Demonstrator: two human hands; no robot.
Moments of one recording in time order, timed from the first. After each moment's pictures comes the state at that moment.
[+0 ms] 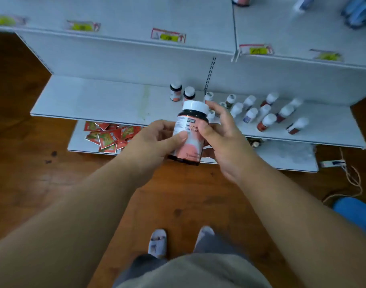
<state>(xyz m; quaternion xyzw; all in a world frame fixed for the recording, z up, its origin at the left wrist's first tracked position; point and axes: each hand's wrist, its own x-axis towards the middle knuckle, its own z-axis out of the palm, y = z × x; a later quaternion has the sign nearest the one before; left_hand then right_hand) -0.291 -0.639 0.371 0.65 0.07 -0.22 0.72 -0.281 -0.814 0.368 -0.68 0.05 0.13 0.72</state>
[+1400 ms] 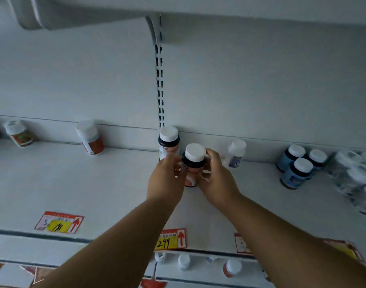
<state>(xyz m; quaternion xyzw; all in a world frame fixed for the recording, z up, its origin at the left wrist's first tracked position) 0.095 -0.904 0.421 0.90 0.06 0.09 0.43 0.107 -1.050 0.411 -0.90 -0.06 -0.05 0.44</state>
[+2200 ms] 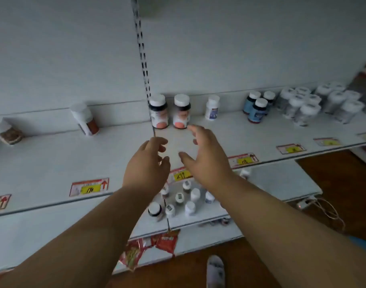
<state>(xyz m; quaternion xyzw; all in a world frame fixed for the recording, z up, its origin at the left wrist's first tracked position) -0.024 -0.805 0.447 0.93 -0.13 0.07 0.35 -0.052 -0.958 0.458 -0.93 0.03 -0.16 0.33</state>
